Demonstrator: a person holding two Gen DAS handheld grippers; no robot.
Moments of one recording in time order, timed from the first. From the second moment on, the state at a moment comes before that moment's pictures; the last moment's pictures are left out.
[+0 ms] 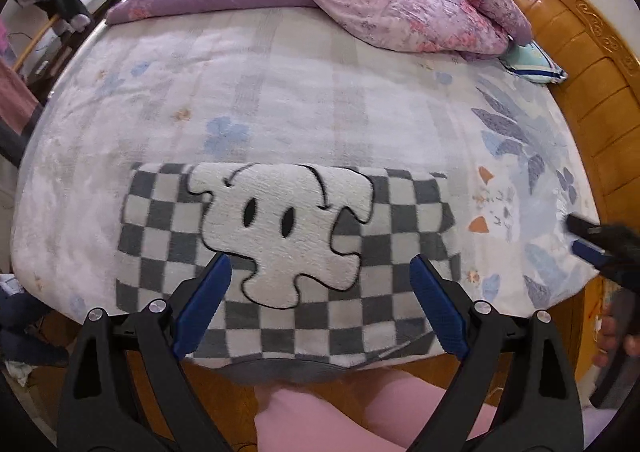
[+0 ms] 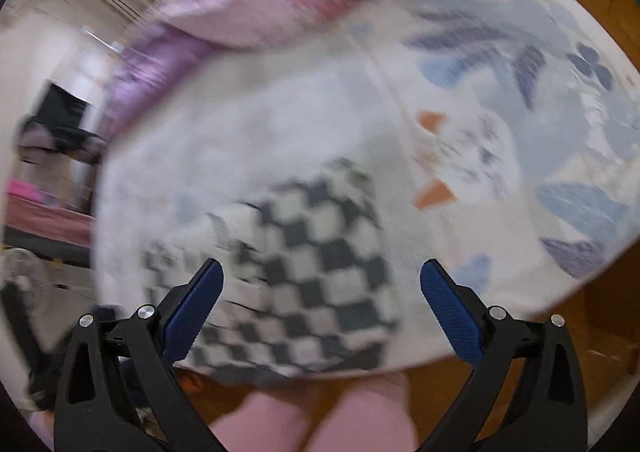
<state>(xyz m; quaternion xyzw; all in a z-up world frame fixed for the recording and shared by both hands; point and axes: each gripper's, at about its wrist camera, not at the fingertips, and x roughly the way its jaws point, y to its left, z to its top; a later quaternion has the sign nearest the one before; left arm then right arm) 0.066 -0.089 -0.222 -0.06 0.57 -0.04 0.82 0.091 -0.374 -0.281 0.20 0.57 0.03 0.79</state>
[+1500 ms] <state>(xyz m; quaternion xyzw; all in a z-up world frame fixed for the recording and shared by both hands) 0.148 -0.053 -0.331 -0.16 0.69 0.07 0.70 0.143 -0.356 -0.541 0.49 0.73 0.05 0.48</state>
